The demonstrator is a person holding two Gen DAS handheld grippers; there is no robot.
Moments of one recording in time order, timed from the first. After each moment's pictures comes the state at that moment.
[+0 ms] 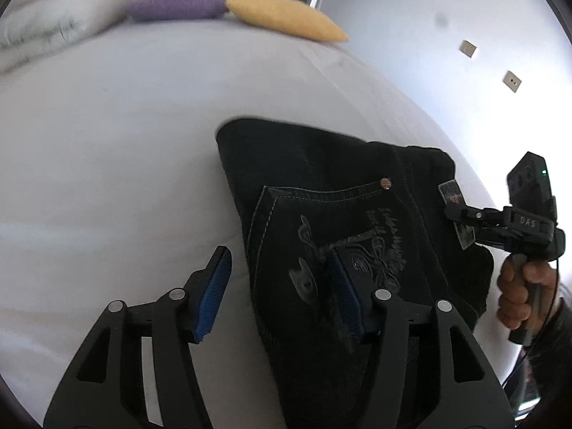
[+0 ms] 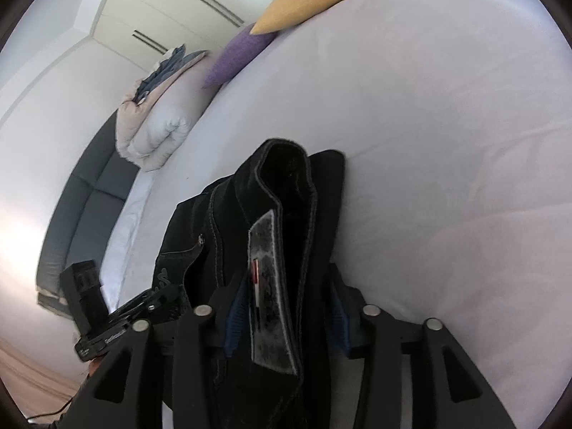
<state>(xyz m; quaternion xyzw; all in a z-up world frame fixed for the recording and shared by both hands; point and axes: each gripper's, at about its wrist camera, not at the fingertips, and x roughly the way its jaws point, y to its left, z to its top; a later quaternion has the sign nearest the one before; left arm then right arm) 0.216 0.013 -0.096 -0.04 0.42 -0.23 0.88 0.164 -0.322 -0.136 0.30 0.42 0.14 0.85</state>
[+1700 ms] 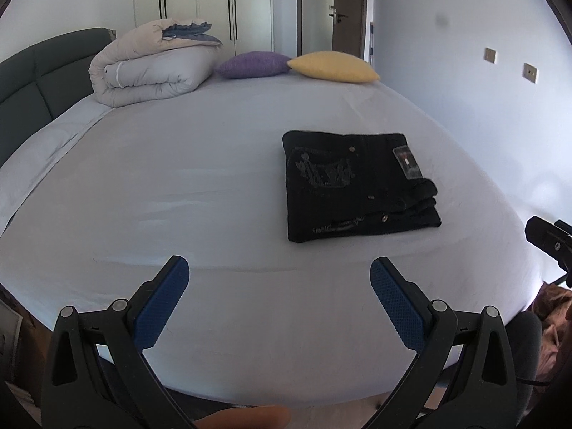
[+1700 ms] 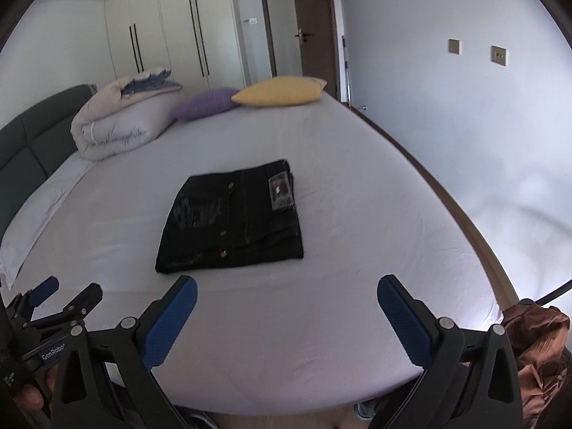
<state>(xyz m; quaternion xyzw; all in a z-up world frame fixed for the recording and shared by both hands) -0.043 0.008 -0.051 0.02 0.35 -0.05 0.94 -0.114 -0.189 -0.004 0.07 0.33 -0.08 0.94</state>
